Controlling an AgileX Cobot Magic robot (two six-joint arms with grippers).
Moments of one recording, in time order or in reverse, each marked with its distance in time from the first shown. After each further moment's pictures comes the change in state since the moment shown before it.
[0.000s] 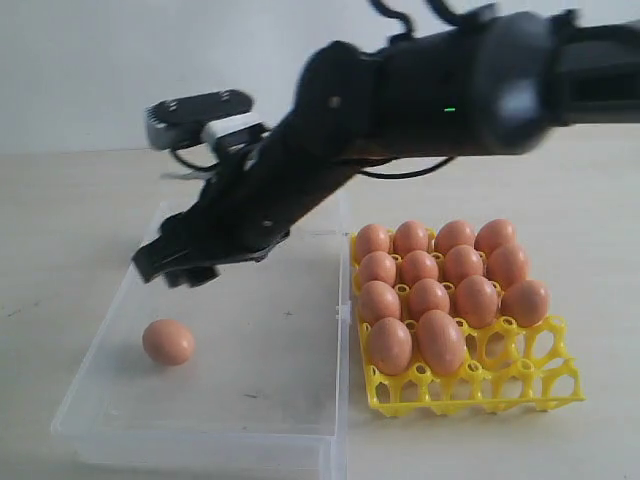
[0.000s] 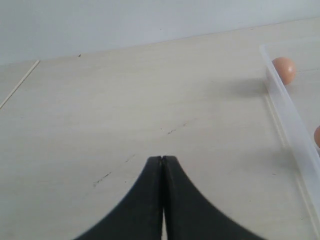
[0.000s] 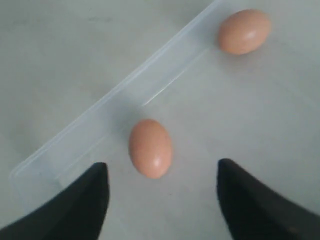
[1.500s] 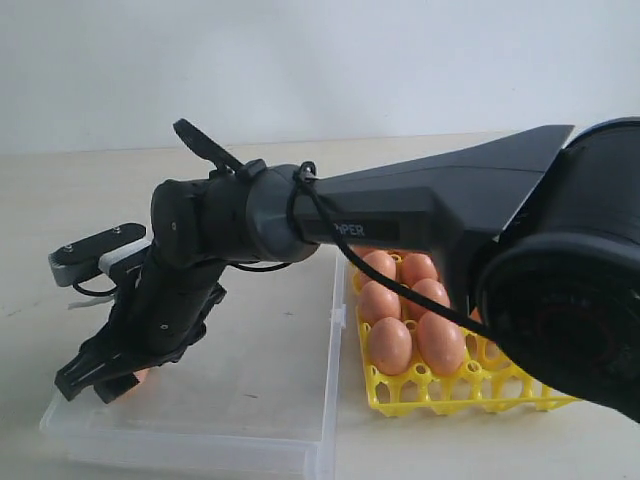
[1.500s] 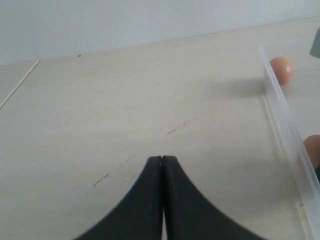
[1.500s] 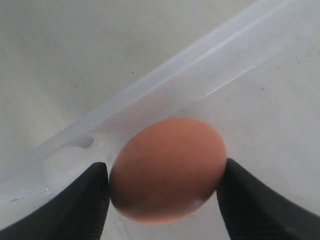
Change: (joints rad) left arm 0.000 0.000 0.000 0.000 0.000 0.000; right arm 0.118 0.420 -0.351 0.001 0.140 0.039
